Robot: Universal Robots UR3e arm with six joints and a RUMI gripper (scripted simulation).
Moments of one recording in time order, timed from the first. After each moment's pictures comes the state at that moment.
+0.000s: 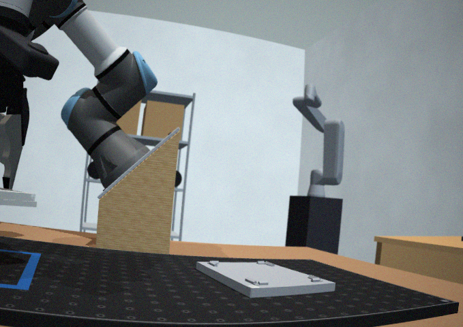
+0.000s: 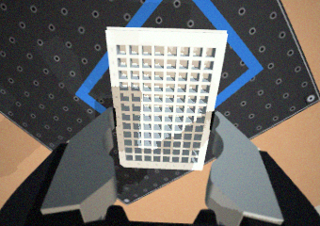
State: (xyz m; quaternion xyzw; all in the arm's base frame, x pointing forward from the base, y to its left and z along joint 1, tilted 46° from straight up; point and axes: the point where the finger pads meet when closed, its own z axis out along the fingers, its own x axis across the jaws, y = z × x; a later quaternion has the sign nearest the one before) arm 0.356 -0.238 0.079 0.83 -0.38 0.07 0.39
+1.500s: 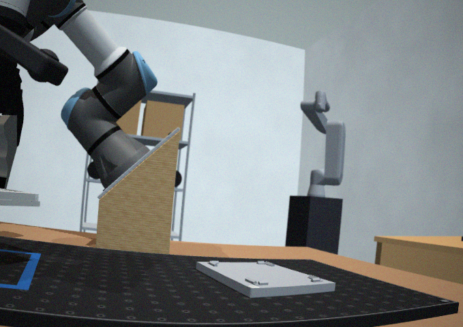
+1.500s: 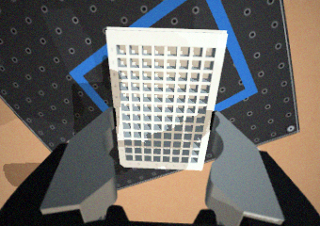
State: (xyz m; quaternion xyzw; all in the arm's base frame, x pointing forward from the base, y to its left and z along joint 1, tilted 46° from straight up) arm 0.356 -0.239 0.079 0.88 -0.28 0.03 0.39
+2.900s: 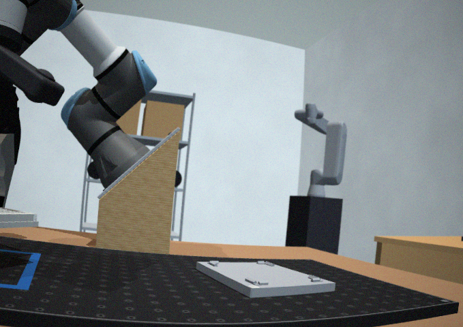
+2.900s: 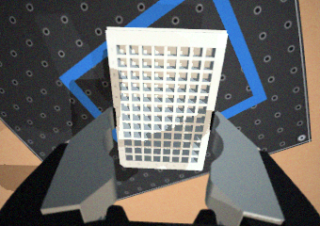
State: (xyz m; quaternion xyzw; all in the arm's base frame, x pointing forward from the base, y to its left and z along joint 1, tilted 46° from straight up) arm 0.352 -0.255 0.063 0.88 -0.28 0.03 0.39
